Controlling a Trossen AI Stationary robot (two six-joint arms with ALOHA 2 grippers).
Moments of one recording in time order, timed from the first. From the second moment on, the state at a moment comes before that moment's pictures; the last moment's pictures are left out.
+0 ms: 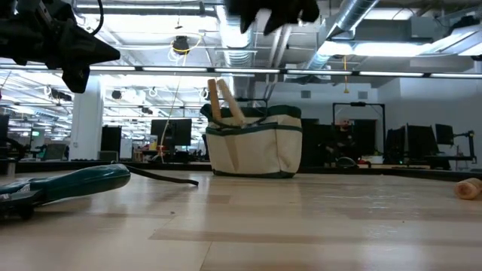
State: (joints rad) left arm -0.33 0.01 0.09 -0.08 -0.61 -0.29; right arm 0.14 1.78 1.52 -0.35 1.23 0.40
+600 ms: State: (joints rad) left arm -0.33 0.01 0.09 -0.07 -0.64 -0.30; right arm -0.22 1.53 1.23 -0.75 0.64 0.28
